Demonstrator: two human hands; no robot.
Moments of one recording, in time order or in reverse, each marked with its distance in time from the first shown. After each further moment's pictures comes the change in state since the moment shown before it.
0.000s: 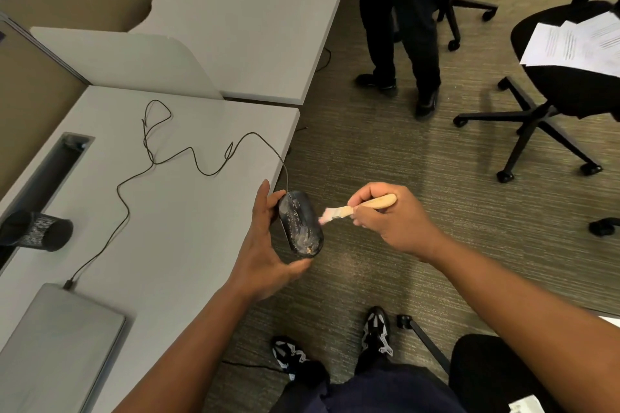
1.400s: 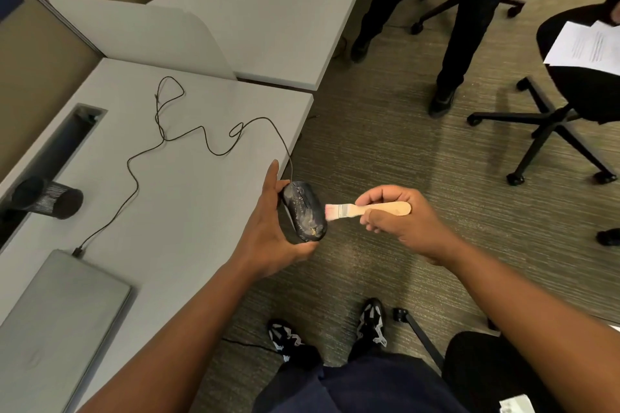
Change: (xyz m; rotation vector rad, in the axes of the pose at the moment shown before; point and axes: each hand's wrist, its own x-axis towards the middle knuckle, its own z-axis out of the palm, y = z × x) left_hand 0.002 0.004 -0.005 0.077 0.002 -0.141; right_hand -0.010 0.012 -0.003 0.156 -0.098 0.092
